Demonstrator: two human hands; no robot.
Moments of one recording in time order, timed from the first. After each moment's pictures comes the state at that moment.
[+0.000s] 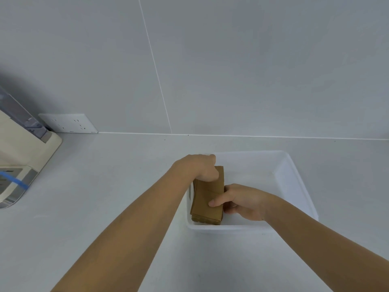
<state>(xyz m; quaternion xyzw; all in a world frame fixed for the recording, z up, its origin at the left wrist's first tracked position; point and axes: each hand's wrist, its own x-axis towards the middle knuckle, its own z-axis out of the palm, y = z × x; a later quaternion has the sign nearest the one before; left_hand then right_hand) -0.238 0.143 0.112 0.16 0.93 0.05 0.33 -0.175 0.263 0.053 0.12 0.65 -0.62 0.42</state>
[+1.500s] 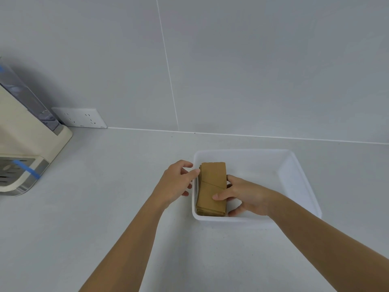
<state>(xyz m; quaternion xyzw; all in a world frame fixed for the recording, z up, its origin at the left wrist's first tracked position) -0.191 0.069 0.074 -0.04 0.85 0.50 0.16 -0.169 0.256 0.060 0.12 0.70 -0.59 0.37</state>
